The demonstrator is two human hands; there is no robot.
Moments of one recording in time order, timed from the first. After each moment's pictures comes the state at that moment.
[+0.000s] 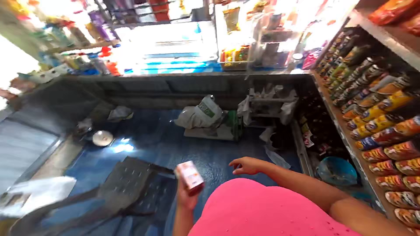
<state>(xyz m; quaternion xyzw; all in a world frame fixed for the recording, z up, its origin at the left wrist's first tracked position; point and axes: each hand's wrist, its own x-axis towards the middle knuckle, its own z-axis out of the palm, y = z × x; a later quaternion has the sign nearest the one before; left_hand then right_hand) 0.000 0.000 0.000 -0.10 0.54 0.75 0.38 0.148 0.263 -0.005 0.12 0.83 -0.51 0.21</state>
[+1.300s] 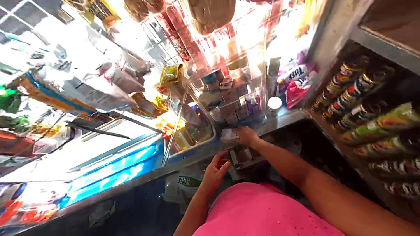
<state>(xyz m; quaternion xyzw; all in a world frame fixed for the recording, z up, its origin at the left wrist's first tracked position) -0.165 0.780 0.065 0.47 0.63 0.35 0.50 -0.027 0.973 -0.058 0.43 0.81 -0.39 -0.06</state>
